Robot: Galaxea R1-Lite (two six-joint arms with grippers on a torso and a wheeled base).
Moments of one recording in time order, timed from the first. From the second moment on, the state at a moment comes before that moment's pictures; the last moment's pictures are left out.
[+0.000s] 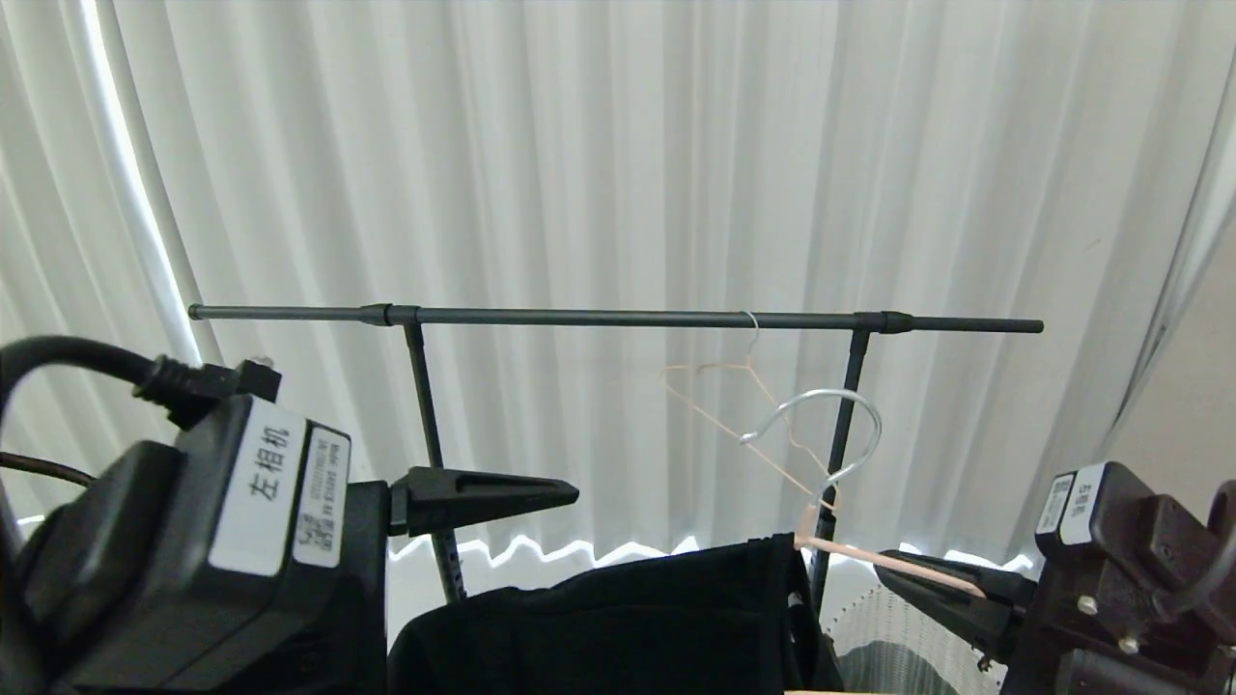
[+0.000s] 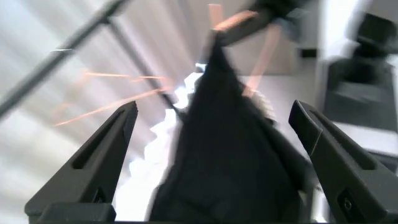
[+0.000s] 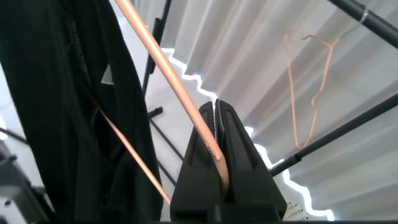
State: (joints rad) left arm -0.90 1.19 -0.66 -0.25 -0.28 0.34; right arm 0.97 1.24 -0.40 -0.56 -0.14 -0.14
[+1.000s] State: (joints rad) left arm -0.92 1.38 -0.60 -0.25 -0.34 0.33; right arm 1.08 1.23 -0.34 -0.57 -0.14 -0.16
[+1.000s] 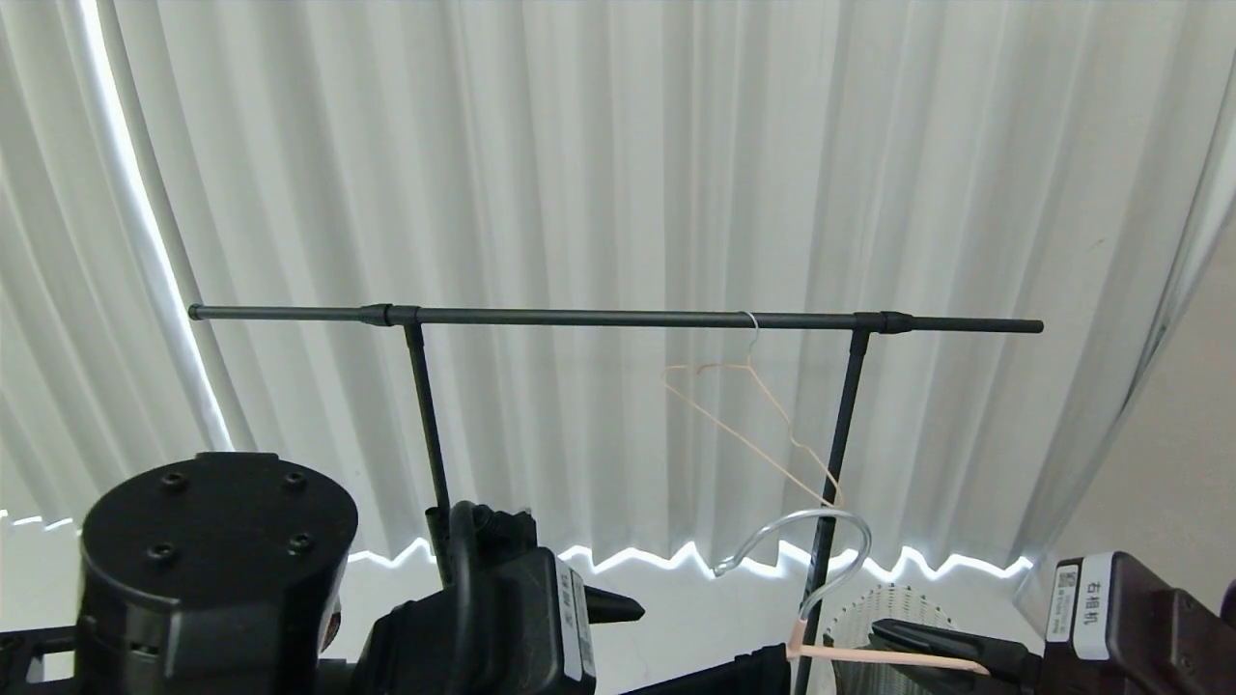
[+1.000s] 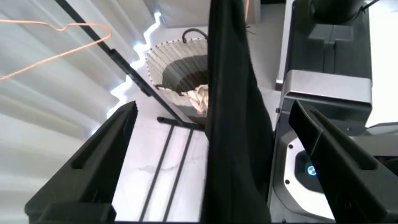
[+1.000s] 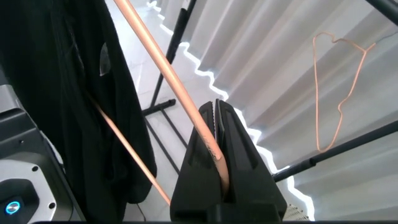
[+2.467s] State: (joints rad) left arm -0.81 1.39 -0.58 -0.37 -0.23 0.50; right arm 1.09 1.16 -0.31 -0.58 -0.21 -0.15
